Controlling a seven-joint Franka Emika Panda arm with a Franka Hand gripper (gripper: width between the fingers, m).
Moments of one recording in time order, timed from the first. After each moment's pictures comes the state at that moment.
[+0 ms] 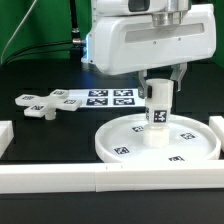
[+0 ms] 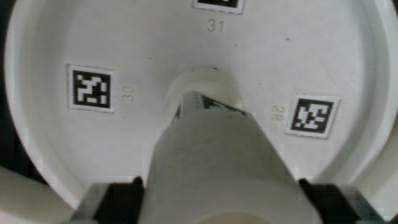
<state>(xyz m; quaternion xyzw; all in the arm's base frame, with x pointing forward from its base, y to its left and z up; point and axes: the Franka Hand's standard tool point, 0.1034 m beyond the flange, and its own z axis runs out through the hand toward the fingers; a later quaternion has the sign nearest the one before) 0.558 0.040 0.087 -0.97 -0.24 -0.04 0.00</state>
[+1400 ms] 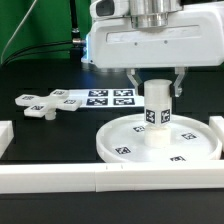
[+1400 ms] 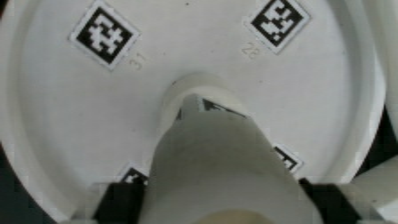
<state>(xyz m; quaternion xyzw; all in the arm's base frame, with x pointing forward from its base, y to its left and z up) 0.559 0.037 0.085 -0.96 0.29 -0.04 0.06</state>
